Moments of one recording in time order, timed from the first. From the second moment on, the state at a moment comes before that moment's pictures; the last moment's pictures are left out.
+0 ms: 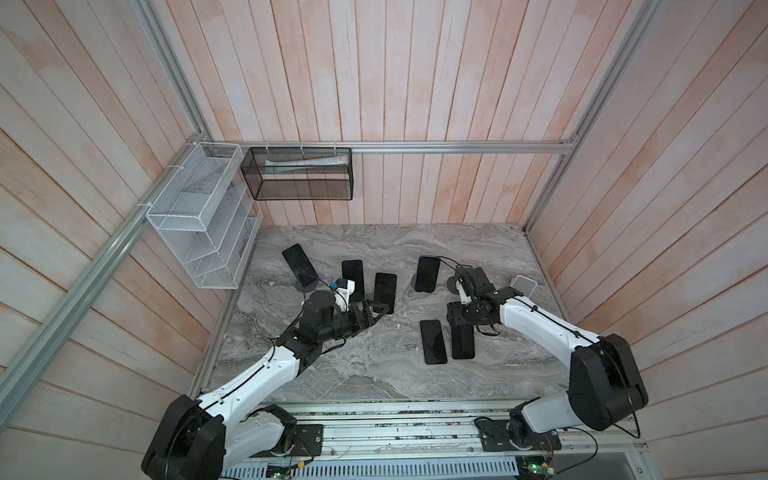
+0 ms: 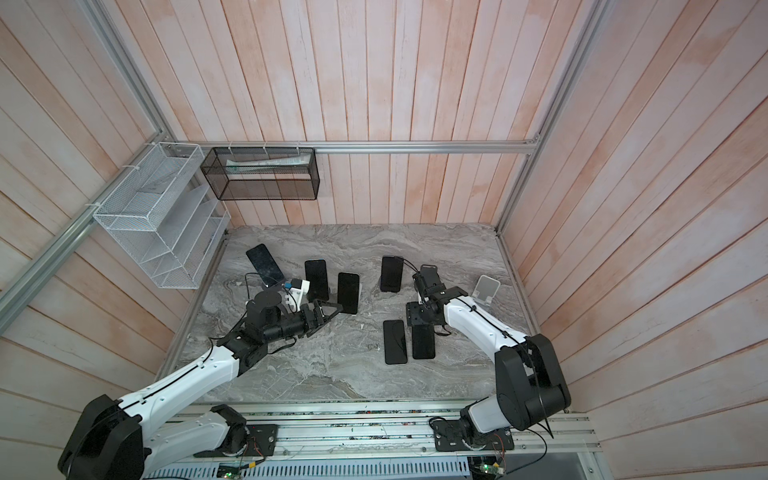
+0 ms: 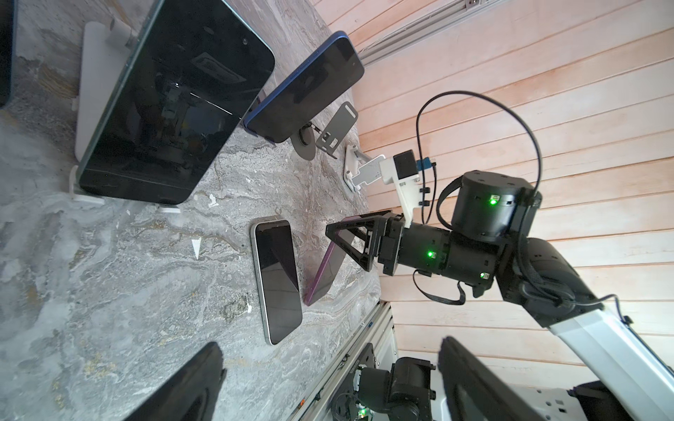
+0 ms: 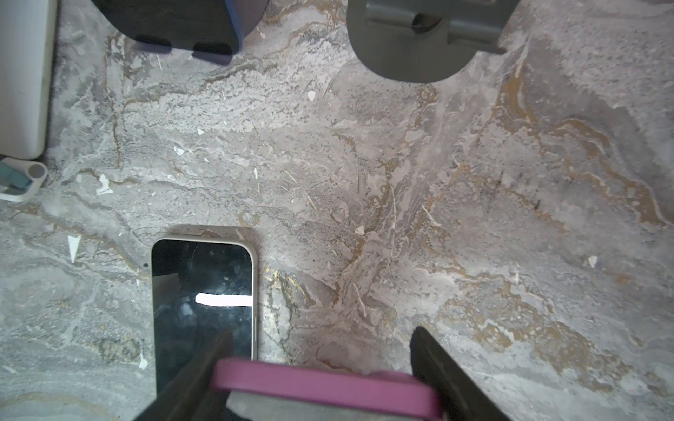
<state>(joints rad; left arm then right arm) -0.52 1.12 0.58 0.15 0.52 -0.97 0.41 1.47 0.94 -0.64 0.04 0.31</state>
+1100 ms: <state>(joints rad) -0.52 1.11 0.58 0.14 0.51 -0.97 0.39 1.62 0.86 -0.44 0.03 0.31</state>
